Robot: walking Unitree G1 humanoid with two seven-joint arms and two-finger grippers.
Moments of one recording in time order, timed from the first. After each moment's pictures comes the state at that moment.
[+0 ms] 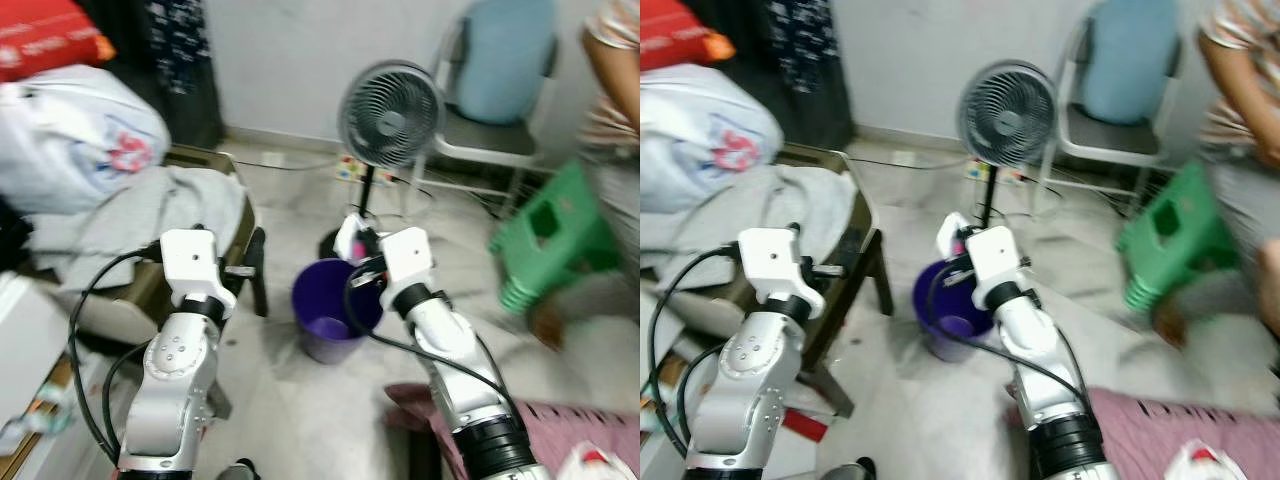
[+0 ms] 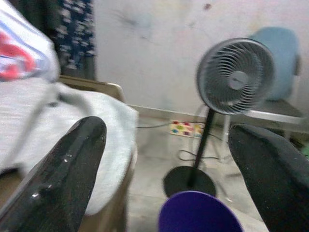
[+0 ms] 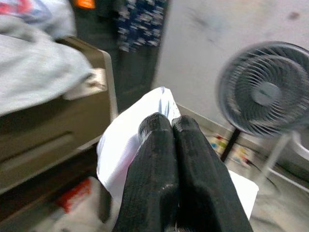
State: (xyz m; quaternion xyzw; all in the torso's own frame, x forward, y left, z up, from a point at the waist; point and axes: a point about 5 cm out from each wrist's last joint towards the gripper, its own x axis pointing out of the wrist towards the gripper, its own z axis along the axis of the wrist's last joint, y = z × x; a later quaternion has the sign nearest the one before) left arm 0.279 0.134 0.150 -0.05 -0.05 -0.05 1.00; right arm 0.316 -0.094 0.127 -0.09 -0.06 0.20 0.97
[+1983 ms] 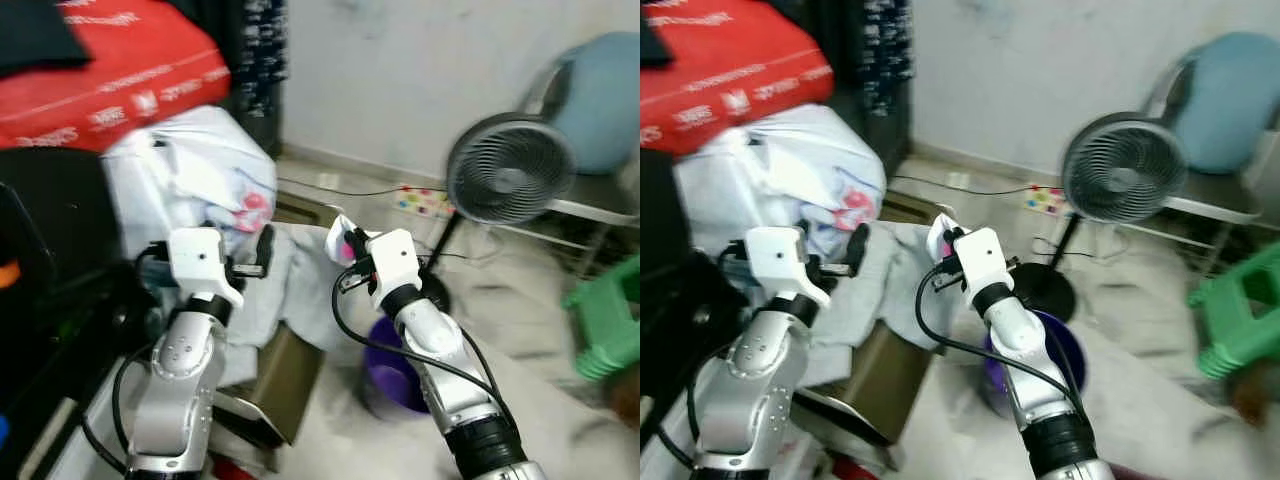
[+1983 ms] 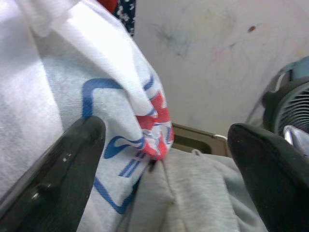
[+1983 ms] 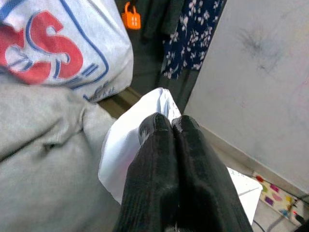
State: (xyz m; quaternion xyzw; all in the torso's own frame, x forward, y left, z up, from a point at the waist) left arm 0.280 0.127 0.152 -0.07 -0.06 -0.07 0.99; right arm 0.317 -0.086 0.128 -0.10 -0.07 0.20 0.97
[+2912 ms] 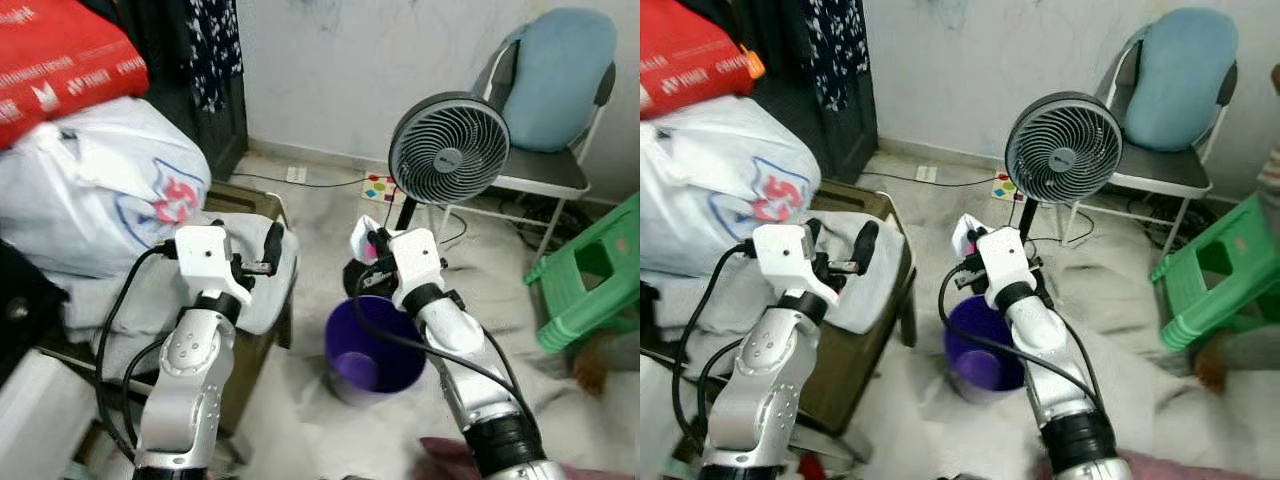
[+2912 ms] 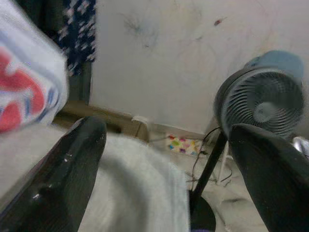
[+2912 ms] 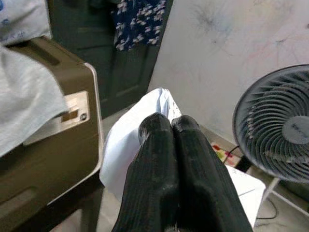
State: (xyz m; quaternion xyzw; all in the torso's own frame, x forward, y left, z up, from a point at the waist) left arm 0.282 0.124 0.153 -0.08 -0.05 -0.08 0.99; right arm 0.319 -0.104 0.123 -0.10 -0.05 0.18 0.98
